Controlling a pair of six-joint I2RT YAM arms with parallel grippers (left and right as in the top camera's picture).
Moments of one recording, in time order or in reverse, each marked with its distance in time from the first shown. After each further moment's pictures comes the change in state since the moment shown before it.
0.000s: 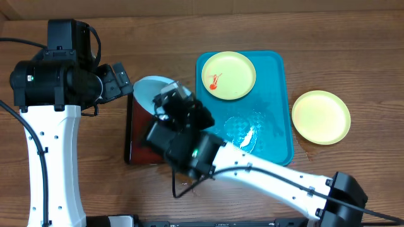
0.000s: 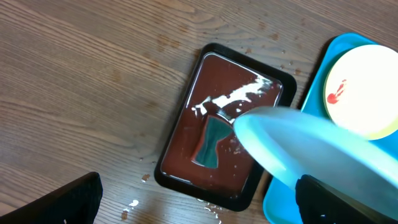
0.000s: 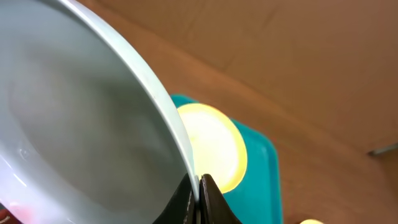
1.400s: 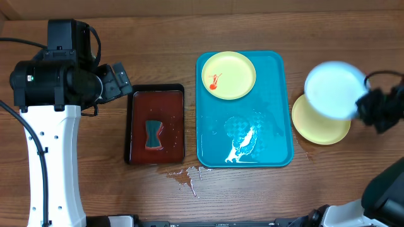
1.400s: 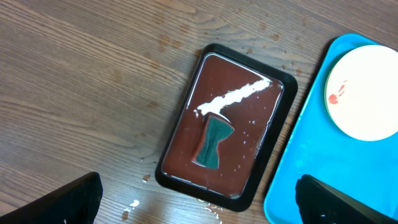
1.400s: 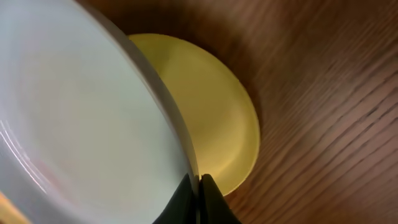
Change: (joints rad) left arm 0.000 0.000 0.000 0.000 -0.004 0.000; right arm -1.657 -0.078 -0.268 -0.309 -1.222 0.163
